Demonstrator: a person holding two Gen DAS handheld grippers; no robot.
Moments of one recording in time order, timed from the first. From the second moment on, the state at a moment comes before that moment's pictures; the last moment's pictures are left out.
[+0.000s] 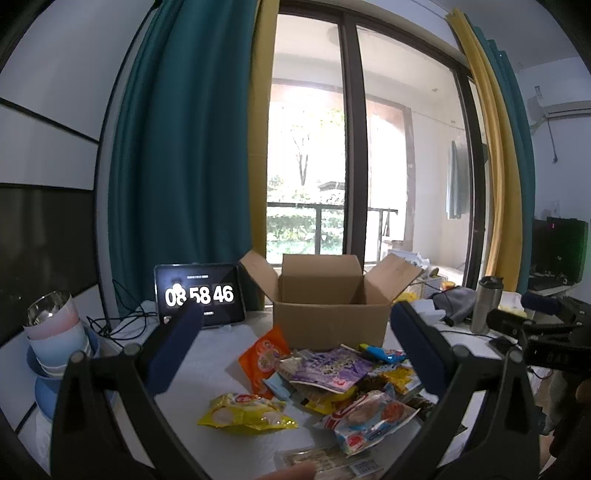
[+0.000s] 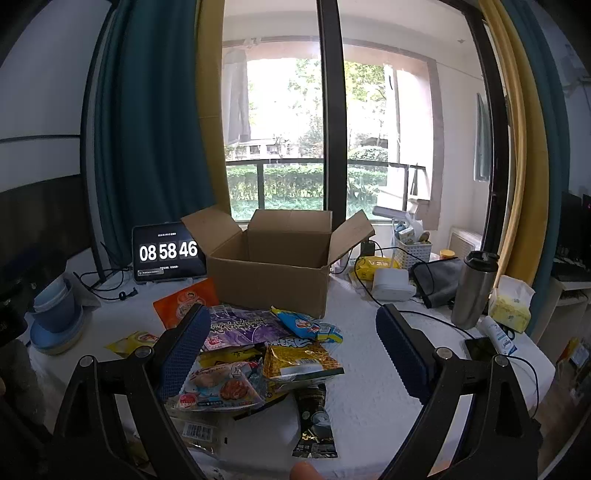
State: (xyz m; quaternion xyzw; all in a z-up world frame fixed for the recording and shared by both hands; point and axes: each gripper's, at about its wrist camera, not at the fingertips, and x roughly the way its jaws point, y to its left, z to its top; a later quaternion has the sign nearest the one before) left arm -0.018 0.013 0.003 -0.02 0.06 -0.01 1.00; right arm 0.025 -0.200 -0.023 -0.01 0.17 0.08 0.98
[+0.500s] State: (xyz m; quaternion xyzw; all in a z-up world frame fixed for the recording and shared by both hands) left arm -0.017 0.013 0.000 -0.02 0.07 -0.01 1.00; right arm 0.027 -0.198 -0.026 -0.01 0.17 0.09 0.98
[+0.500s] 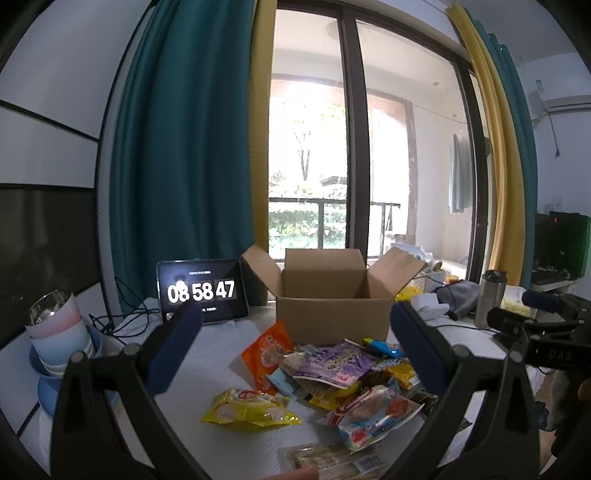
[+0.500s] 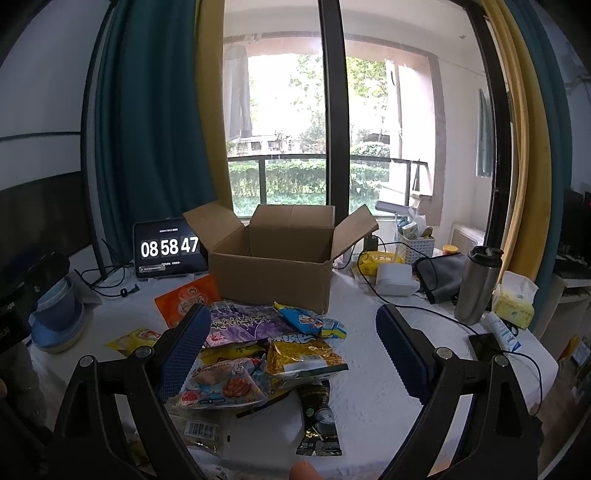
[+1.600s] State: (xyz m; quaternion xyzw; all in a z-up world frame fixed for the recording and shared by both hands) left arm -0.018 0.011 -0.001 -0.02 0.07 -0.01 1.00; right arm 0.031 -0.198 -0.033 -0.01 0.18 0.09 0.98
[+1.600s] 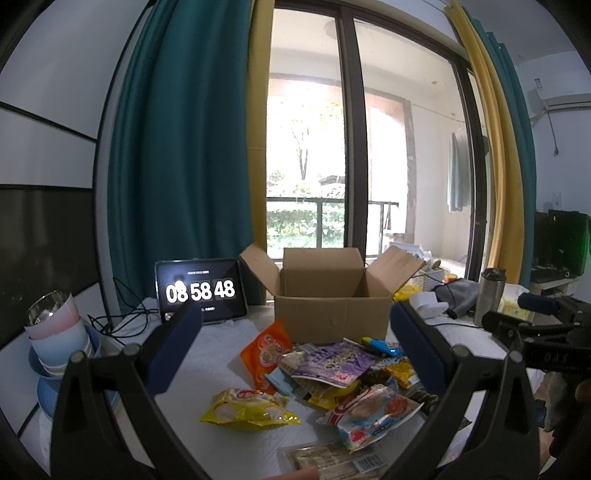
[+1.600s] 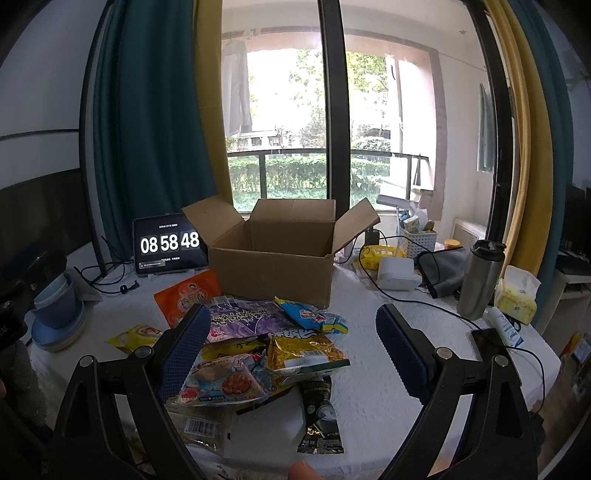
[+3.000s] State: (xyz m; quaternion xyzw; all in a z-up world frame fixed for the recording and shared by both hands) left arm 0.110 0.081 -0.121 -0.07 0.31 0.04 0.95; right arm 0.121 -0.235 -0.164 0.01 0.37 0.04 0.93
